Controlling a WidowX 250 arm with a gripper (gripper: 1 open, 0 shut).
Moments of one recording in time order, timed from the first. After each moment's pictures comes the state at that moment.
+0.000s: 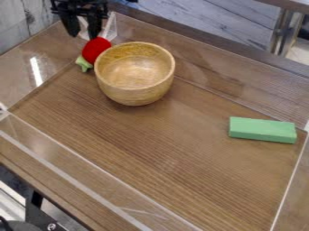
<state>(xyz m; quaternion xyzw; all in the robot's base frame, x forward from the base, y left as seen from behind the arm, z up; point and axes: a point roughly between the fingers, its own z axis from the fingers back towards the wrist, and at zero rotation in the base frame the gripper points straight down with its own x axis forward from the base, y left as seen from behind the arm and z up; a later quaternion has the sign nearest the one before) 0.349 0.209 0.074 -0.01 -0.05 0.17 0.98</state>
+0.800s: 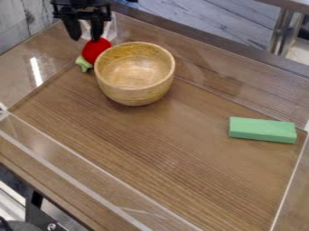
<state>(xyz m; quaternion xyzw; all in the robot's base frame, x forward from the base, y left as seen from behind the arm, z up) 0.351 0.206 0.070 -0.02 -0.02 0.21 0.98</state>
